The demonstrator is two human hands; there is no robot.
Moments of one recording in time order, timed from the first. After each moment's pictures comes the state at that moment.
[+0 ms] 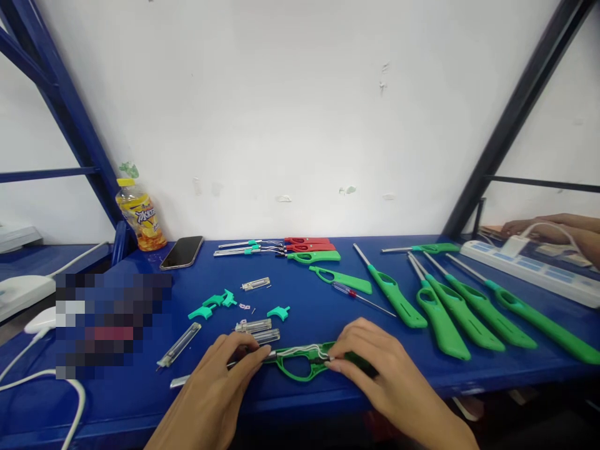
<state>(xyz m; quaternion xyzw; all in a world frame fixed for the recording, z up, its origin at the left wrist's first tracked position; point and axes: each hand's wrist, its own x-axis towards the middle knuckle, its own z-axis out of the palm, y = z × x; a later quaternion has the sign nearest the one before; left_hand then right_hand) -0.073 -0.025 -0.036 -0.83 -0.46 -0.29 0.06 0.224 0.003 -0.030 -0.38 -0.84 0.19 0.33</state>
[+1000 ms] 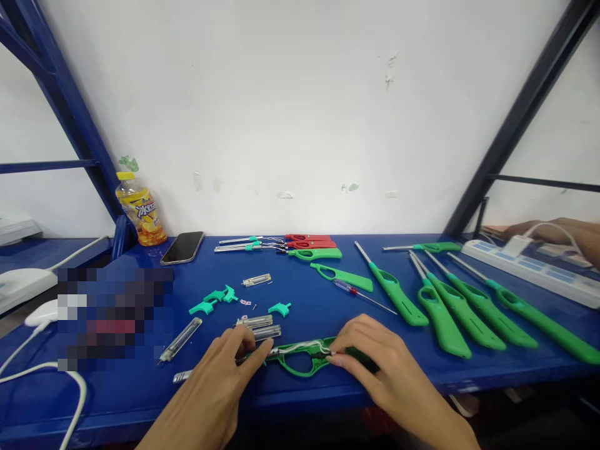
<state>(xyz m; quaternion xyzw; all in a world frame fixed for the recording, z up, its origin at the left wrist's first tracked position) -0.082 -0.017 -0.065 -0.84 -0.47 -0.28 0.02 0.225 0.002 -0.029 -0.37 -0.84 0.18 0.34</state>
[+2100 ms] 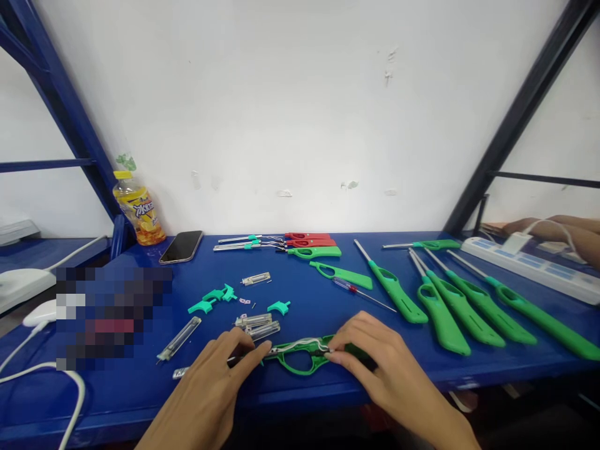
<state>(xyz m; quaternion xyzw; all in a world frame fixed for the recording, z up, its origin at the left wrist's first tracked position) -0.082 -0.027 -0.055 -0.84 -0.48 -0.24 0.11 0.222 0.002 -0.024 -0.39 -0.84 0.19 0.33</state>
